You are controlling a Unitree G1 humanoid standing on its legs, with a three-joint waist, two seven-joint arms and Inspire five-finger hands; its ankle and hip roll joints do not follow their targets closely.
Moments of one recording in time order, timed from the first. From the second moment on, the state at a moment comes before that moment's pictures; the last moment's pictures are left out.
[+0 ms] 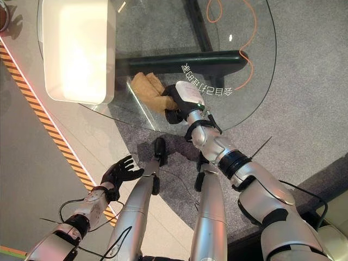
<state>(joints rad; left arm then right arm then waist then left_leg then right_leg) -0.44 0.29 -0.42 1.00 -0.70 -0.18 -0.01 -1.04 -0.51 0.87 0.66 -0.09 0.04 -0.32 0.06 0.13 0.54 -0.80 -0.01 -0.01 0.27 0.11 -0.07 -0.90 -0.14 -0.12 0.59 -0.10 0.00</state>
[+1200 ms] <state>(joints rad) -0.47 0.21 -0.06 0.35 -1.15 -0.54 0.24 -0.67 -0.46 0.45 0.27 0.06 0.01 -0.61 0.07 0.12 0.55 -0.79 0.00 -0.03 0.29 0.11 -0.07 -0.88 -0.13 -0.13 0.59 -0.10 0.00</state>
